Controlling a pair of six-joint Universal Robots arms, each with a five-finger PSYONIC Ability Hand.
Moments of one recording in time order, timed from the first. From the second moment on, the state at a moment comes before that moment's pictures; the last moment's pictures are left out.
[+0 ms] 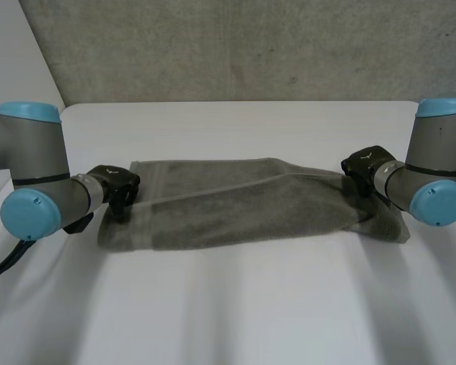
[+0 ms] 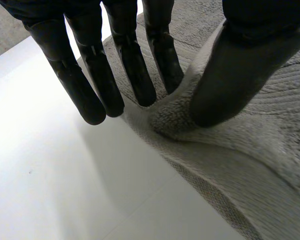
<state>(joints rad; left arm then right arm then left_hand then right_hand) 4.47 -2.40 -0.98 2.78 -1.46 3.57 1.78 -0.57 0.72 0.35 1.45 2.52 1.22 1.22 1.22 1.20 1.04 1.34 1.33 1.34 1.34 1.17</state>
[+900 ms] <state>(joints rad) 4.45 -2.71 -0.53 3.13 -1.47 3.57 1.78 -0.50 0.58 0.06 1.44 2.61 1.34 1.36 1.38 1.36 1.18 1.34 1.33 1.34 1.34 1.17</state>
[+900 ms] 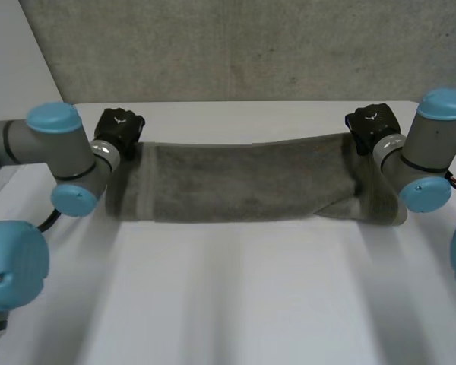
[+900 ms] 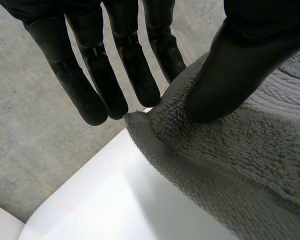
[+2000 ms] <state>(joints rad) 4.39 -2.09 -1.47 3.38 -1.56 3.56 1.76 -1.11 1.47 0.03 1.49 2.59 0.39 0.39 0.39 0.39 0.22 0.23 0.25 0.25 0.25 0.06</state>
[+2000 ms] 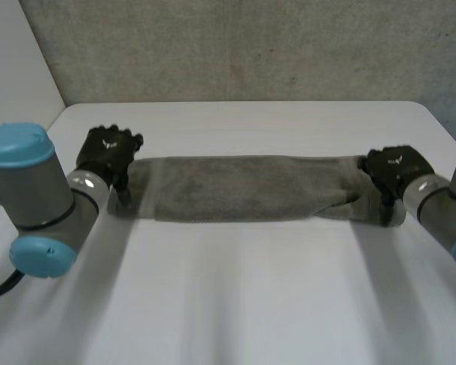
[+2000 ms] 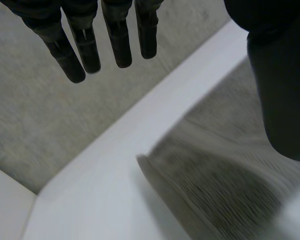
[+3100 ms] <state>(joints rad) 4.39 -2.12 -1.59 3.55 -1.59 3.56 1.48 -0.98 1.41 -0.19 1.55 2.46 0.43 0.43 0.42 0.43 0.23 1.33 1.32 1.29 1.34 1.16</state>
